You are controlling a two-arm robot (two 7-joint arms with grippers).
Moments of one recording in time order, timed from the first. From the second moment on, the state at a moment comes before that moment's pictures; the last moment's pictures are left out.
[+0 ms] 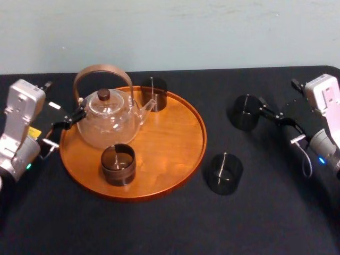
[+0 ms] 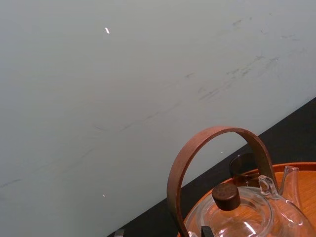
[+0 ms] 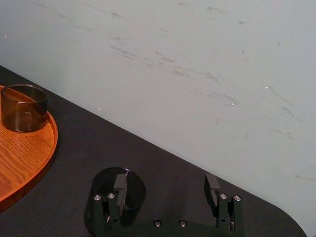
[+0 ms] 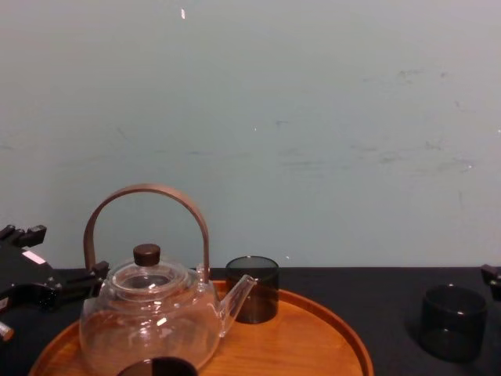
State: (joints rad) left arm -0.20 0.60 0.45 -1.41 -0.25 -0.12 0.03; right arm 0.20 0.60 -0.45 -1.41 0.25 -0.12 -0.03
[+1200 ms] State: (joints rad) left arm -0.20 0.60 0.45 -1.41 -0.25 -0.12 0.03; right arm 0.20 0.60 -0.45 -1.41 0.25 -0.12 -0.03
